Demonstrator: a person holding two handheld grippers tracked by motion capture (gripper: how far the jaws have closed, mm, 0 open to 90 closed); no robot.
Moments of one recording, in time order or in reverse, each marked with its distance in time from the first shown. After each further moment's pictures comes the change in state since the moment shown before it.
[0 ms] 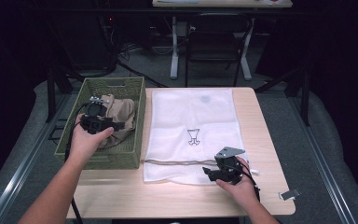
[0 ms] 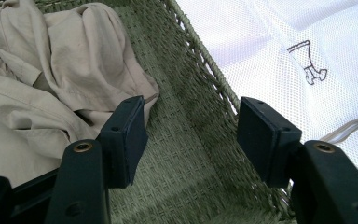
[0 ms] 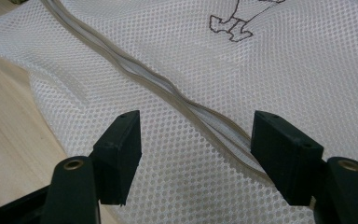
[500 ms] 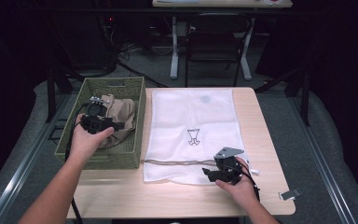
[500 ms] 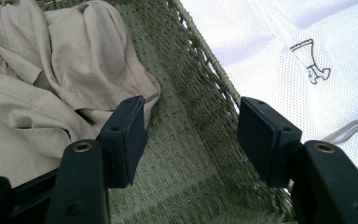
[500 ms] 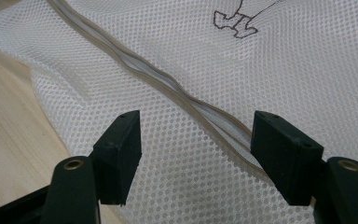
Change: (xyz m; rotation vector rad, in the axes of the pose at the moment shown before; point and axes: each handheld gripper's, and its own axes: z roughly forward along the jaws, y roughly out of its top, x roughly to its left) left arm 0.001 0.000 0.002 0.012 0.005 0.000; right arm 0.001 0.000 0.002 0.012 0.008 -0.004
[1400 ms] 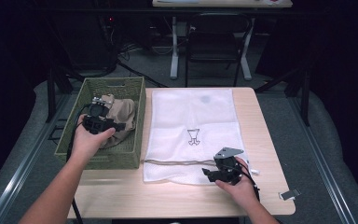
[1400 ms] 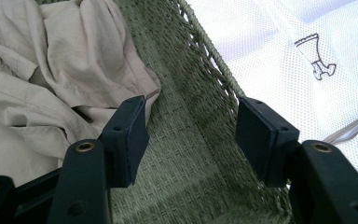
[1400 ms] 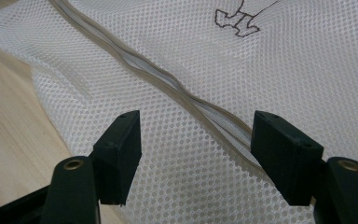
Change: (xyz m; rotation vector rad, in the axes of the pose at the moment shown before) left arm -0.001 0.000 0.006 0.018 0.007 0.002; right arm 0.000 0.000 0.000 0.005 0.003 -0.003
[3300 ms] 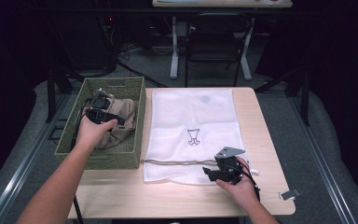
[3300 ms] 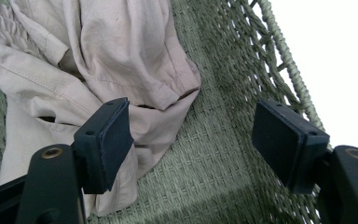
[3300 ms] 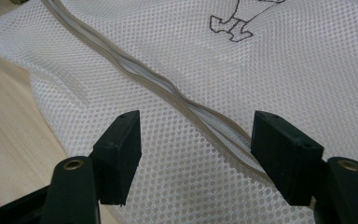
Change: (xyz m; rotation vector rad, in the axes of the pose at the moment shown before) left arm 0.025 0.024 0.032 0.142 0.092 -0.114; right arm -0.001 0.000 -0.003 -0.018 -0.010 0.008
